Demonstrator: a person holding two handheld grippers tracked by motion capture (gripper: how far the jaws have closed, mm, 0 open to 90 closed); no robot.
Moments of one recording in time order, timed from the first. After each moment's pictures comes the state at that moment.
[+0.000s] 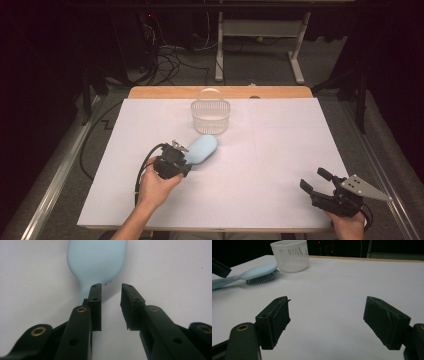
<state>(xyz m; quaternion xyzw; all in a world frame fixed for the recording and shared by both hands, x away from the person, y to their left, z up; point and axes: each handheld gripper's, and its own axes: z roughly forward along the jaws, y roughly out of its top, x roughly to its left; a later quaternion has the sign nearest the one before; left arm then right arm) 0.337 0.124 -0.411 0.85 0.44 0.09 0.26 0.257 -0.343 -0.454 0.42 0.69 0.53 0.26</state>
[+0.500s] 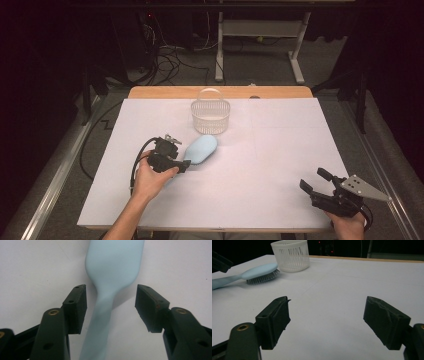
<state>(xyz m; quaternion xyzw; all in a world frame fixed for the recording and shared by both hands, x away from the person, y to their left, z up) 0.352 0.139 -0.408 0.84 0.46 0.08 0.27 0.256 -0.343 -0.454 0.42 0.70 0.53 0.26</state>
